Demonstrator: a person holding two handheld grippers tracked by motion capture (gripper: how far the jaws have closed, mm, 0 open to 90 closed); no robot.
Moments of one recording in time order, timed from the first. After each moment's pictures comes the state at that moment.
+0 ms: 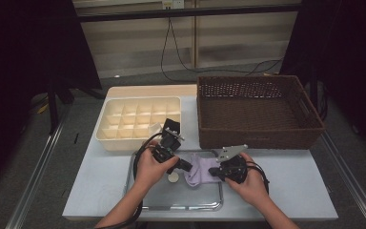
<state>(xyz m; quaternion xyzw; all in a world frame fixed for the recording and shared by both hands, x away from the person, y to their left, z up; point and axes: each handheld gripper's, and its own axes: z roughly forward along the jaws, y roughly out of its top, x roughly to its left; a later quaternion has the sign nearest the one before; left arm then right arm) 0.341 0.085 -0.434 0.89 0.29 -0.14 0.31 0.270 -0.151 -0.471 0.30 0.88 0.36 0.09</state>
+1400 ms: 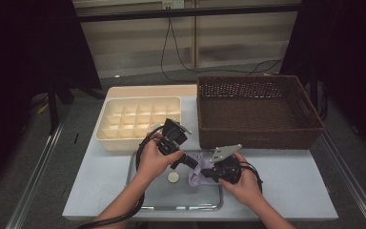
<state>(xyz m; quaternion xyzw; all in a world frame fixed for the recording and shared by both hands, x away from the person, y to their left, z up) 0.344 0.065 -0.407 0.90 0.27 -0.17 0.29 0.270 -0.139 -0.464 0.29 0.88 0.38 0.07</state>
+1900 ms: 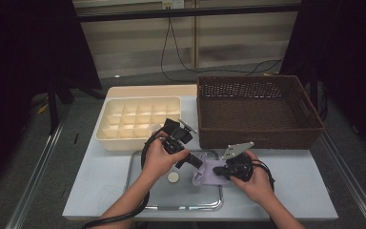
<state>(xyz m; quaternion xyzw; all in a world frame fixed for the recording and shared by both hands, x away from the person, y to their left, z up) 0.344 0.050 -0.404 0.90 0.26 -0.17 0.29 0.271 -0.166 -0.468 0.31 0.88 0.36 0.07</state>
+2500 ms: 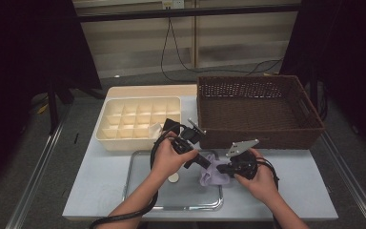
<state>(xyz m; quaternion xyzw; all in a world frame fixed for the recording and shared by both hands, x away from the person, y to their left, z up) 0.344 0.026 -0.410 0.91 0.25 -0.18 0.29 0.272 -0.178 -0.461 0.32 0.88 0.35 0.08</state>
